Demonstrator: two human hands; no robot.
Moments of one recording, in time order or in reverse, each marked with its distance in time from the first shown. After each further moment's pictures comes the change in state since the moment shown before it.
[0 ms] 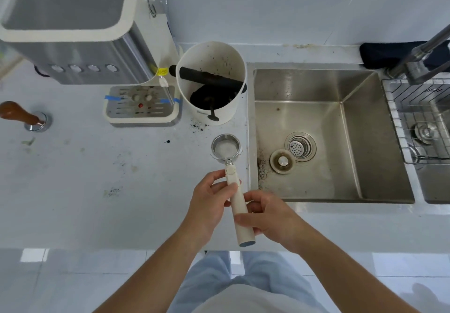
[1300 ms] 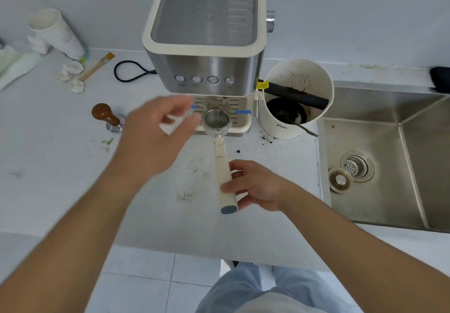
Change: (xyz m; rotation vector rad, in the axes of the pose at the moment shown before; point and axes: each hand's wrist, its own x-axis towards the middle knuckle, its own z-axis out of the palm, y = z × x) left_hand -0.023 0.179 -0.215 0.730 0.353 0.761; right_hand 0.102 -0.106 0.145 0.040 -0.321 -0.015
